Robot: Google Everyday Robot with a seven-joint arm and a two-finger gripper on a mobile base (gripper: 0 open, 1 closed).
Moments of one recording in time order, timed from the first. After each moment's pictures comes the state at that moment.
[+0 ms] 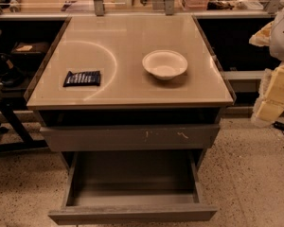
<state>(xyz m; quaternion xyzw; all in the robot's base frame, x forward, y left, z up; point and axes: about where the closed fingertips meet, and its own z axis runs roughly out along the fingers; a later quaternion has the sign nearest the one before) 0.438 -0.217 0.976 -0.60 0.78 -0.03 0.16</state>
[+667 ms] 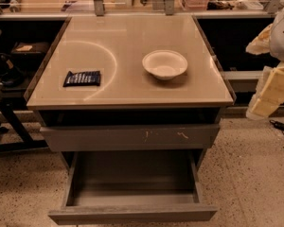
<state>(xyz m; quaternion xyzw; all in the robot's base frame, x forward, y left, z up) 0.438 -0.217 0.976 -0.60 0.78 -0.03 0.16</state>
